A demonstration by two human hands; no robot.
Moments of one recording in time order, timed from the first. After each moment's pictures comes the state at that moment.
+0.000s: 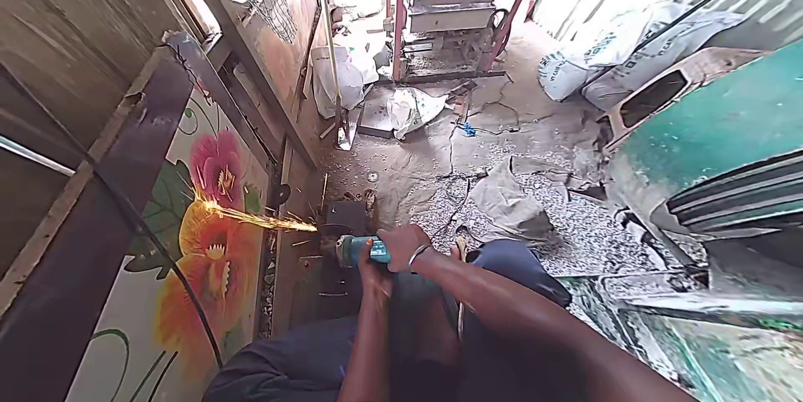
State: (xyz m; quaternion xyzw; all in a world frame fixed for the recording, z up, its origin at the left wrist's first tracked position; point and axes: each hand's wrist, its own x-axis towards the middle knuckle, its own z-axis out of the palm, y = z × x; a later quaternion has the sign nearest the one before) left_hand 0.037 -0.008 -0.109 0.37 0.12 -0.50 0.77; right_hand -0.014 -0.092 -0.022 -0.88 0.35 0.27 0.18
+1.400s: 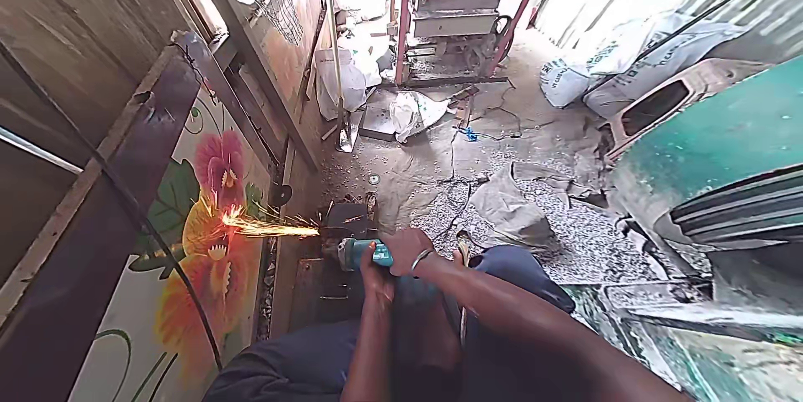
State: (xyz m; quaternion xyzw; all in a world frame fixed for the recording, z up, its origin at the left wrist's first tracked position) left_hand 0.039 -0.009 -0.118 0.36 0.12 -0.50 0.78; right_hand -0.012 -0.093 -0.027 -0.88 0.35 0.27 0.18
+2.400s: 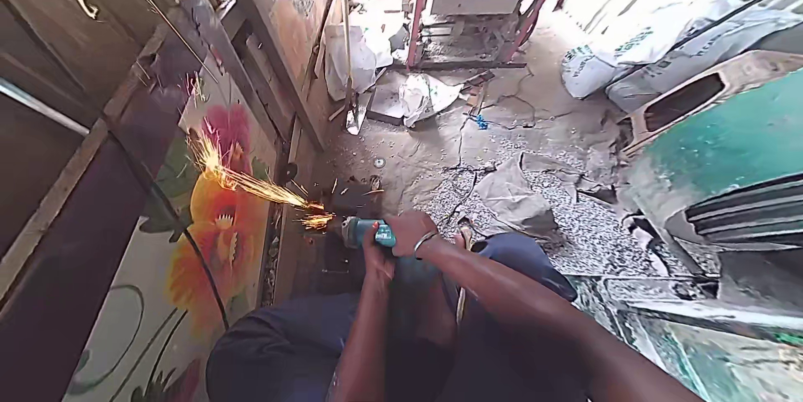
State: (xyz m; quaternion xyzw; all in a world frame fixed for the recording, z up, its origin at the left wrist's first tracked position) left_hand 0.036 -0.006 -0.113 0.35 0.13 -0.51 0.78; right_hand -0.015 -0.089 -0.023 -0.88 0.35 0.27 0.18
